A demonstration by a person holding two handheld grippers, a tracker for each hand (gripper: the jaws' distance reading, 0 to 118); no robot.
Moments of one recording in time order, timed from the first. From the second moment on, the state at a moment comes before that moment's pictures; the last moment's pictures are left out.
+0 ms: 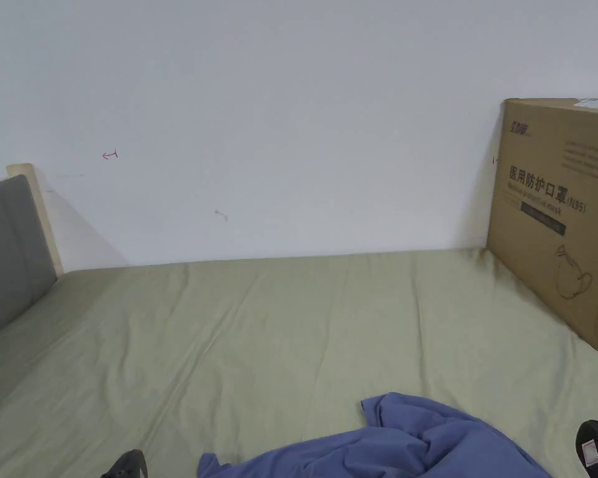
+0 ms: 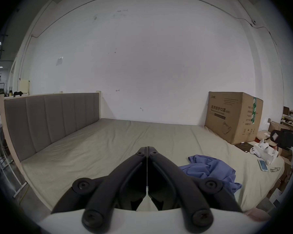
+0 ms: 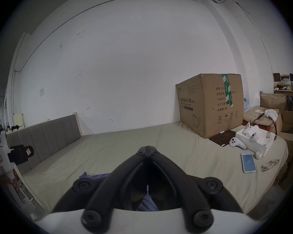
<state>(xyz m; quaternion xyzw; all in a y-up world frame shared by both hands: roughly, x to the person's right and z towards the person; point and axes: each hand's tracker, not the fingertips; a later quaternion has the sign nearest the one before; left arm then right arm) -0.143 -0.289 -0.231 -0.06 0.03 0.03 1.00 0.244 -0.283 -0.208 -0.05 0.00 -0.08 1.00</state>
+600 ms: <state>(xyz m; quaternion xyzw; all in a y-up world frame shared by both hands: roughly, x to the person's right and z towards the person) -0.148 -0.461 -0.493 -0.48 -0.05 0.04 0.87 0.244 -0.326 -0.248 -0.14 0.06 -0.09 0.98</state>
